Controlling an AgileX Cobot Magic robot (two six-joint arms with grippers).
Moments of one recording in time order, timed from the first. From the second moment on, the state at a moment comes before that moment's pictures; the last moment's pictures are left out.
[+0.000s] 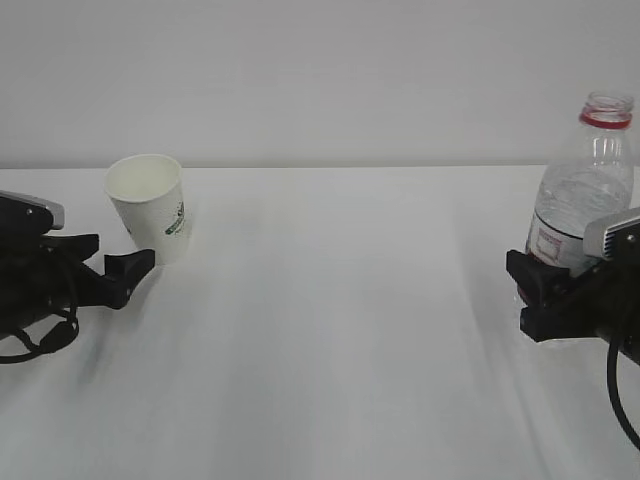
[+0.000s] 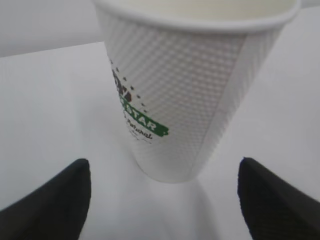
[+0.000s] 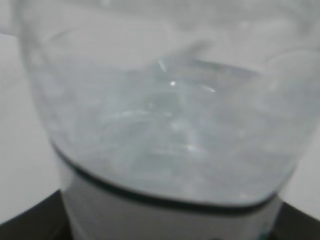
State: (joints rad) left arm -0.03 2.09 -0.61 0.38 -1.06 -0.13; right arm 0.16 1.72 -0.27 -0.11 -1.08 -0.07
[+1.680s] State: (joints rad) left arm -0.08 2.23 -0.86 0.43 -1.02 -0.22; right arm 0.16 1.72 -0.27 -0.12 -1.08 -0.07
